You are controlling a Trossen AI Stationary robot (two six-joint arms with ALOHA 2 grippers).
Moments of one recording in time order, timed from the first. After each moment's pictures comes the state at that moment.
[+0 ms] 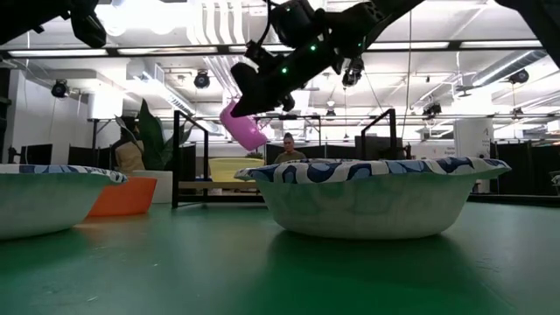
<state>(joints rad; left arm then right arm) 0.02 0.05 0.17 0.49 -0.06 -0.14 -0.24 1.96 1.46 0.11 0.16 -0.09</state>
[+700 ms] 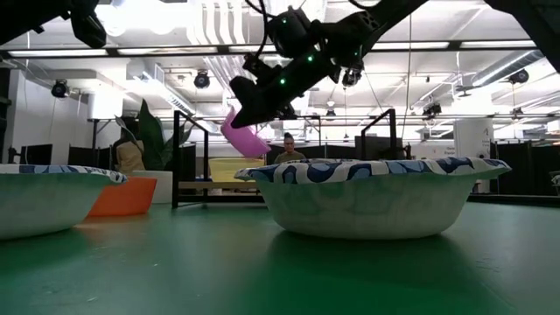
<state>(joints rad) 0.02 0.05 0.17 0.49 -0.06 -0.14 -0.26 2.00 1.46 0.11 0.16 -0.09</state>
